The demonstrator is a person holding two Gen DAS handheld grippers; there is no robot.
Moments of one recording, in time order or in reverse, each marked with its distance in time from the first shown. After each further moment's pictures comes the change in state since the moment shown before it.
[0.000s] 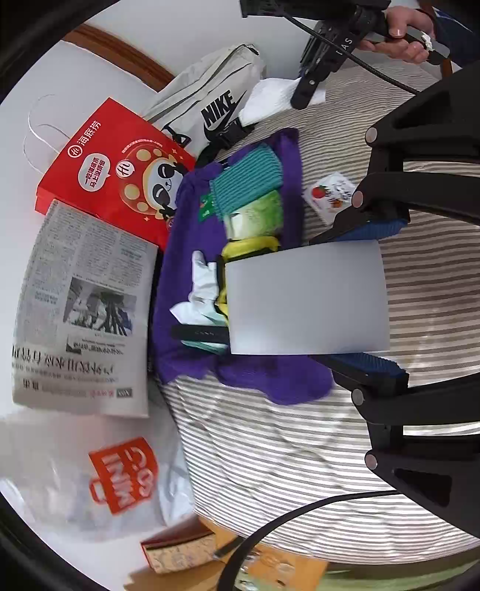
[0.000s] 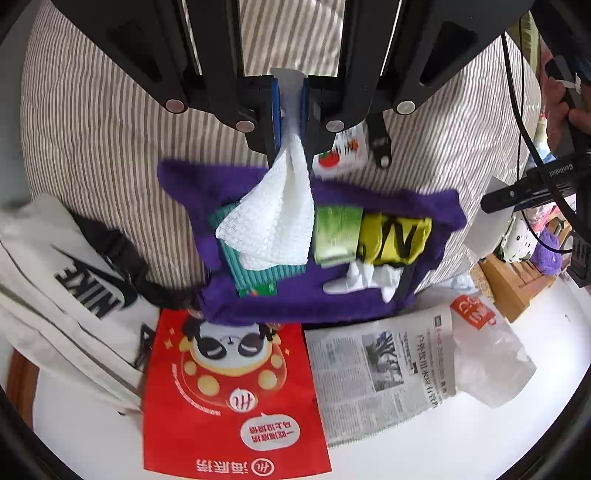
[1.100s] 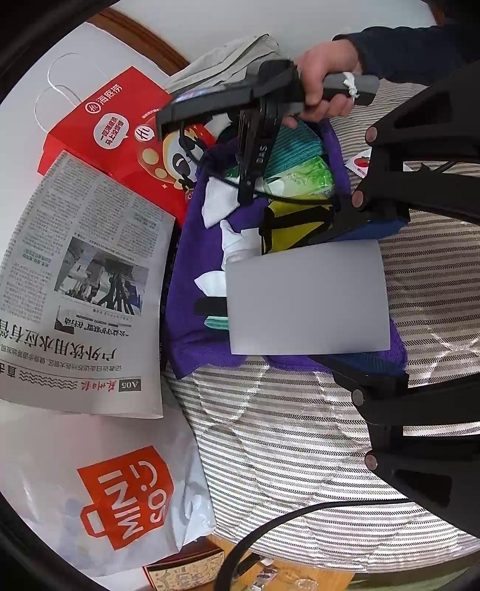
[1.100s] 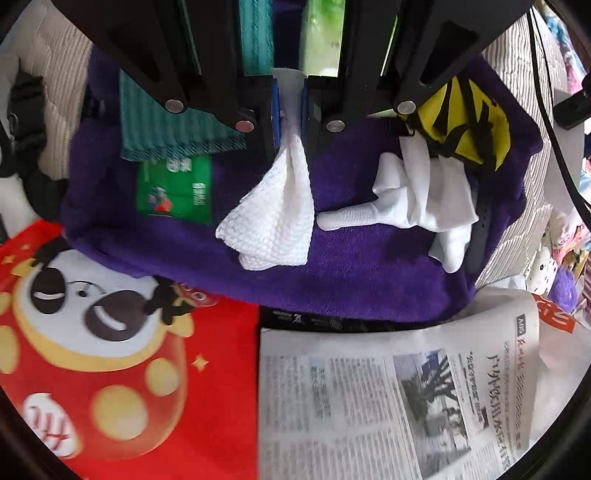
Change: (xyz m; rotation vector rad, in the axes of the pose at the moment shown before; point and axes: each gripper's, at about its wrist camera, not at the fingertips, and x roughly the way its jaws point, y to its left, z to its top) left arm 0.046 0.041 0.046 -0.026 0.029 -0.043; right arm 0.188 0.036 0.132 -0.131 0.183 -0.012
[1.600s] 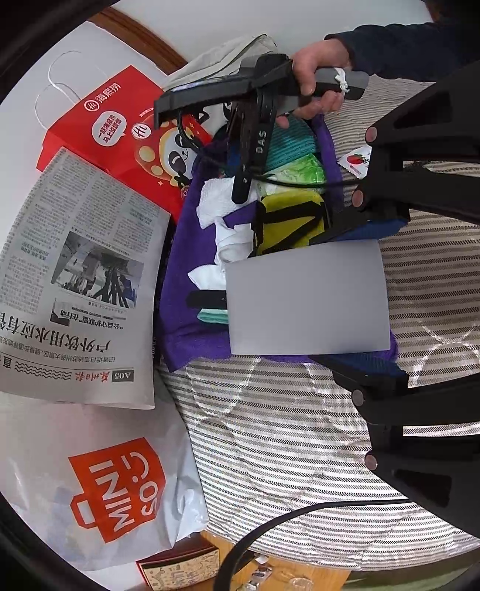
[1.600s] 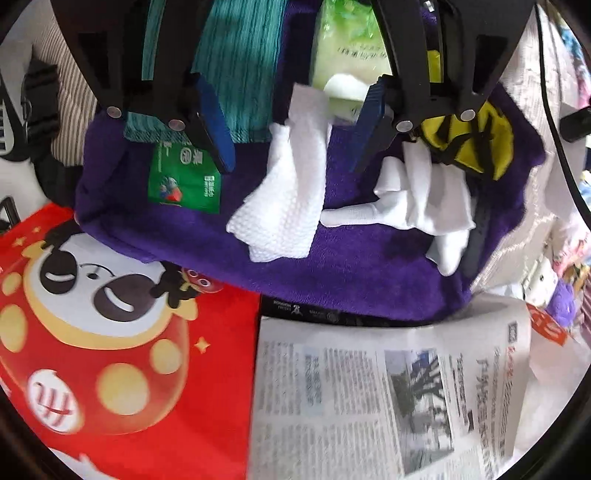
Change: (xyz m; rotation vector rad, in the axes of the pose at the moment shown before) left arm -0.004 0.005 -0.006 -0.005 0.012 -0.006; right arm -0.001 0.000 0.000 -0.066 -0.022 -0.024
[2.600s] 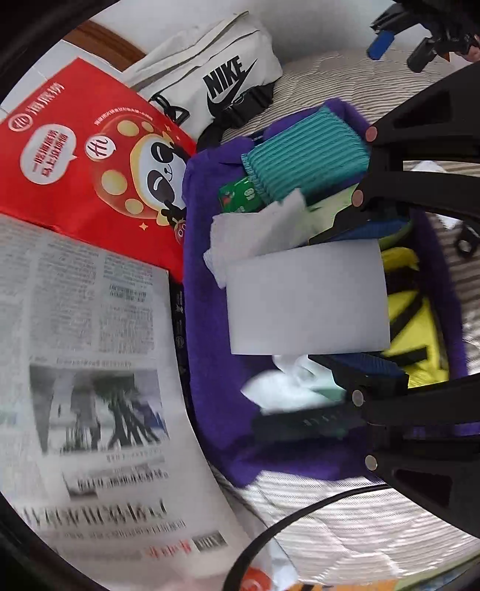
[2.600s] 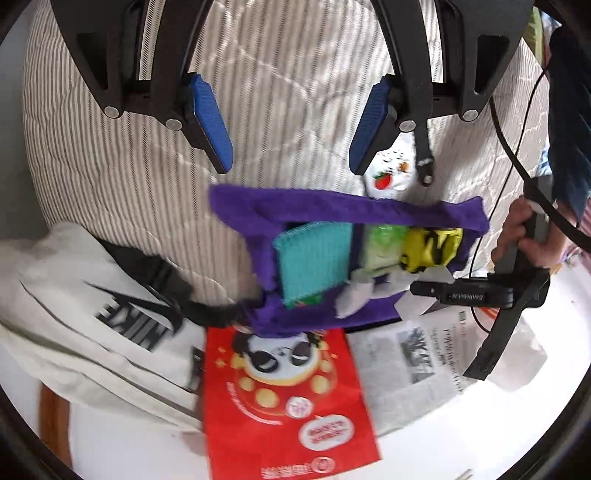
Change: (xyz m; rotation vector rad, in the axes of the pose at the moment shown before) left arm 0.087 -0.097 0.071 0.163 0.102 0.044; right arm -0.158 -0.053 -0.200 0.237 -0.207 0.013
